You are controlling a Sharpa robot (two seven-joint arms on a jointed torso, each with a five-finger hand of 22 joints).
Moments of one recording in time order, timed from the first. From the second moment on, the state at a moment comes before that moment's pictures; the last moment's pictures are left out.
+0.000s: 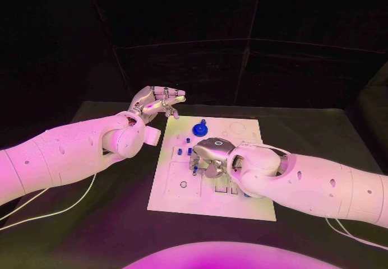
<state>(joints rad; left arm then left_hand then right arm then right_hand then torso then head) 1.17 -0.78 -0.04 1.37 -0.10 -0.27 0.46 1.32 -0.06 0.38 -0.06 0.06 1.00 0.18 0.16 0.07 1.04 0.11 0.30 0.07 1.23 0.02 1.12 0.56 0.17 1.24 0.12 0.60 0.63 1.07 -0.58 -0.06 1.57 -1.69 -0.19 -0.15 1.46 -0.12 0.56 -0.09 0.09 1.13 0.14 0.12 0.07 1.19 0.08 0.23 0.10 1.47 -0.01 1.35 1.20 0.16 1.14 0.09 1.20 0.69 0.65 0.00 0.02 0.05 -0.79</state>
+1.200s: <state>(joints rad) 1.17 -0.77 -0.04 1.36 -0.10 -0.26 0.45 1.32 -0.06 0.38 -0.06 0.06 1.00 0.18 0.16 0.07 1.03 0.11 0.30 0.07 1.23 0.02 1.12 0.56 0.17 1.24 0.12 0.59 0.63 1.06 -0.57 -0.06 1.57 -1.69 -0.14 -0.15 1.45 -0.12 0.56 -0.09 0.10 1.13 0.14 0.12 0.07 1.19 0.08 0.23 0.10 1.47 -0.01 1.35 1.20 0.16 1.14 0.09 1.20 0.69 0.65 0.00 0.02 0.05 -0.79</state>
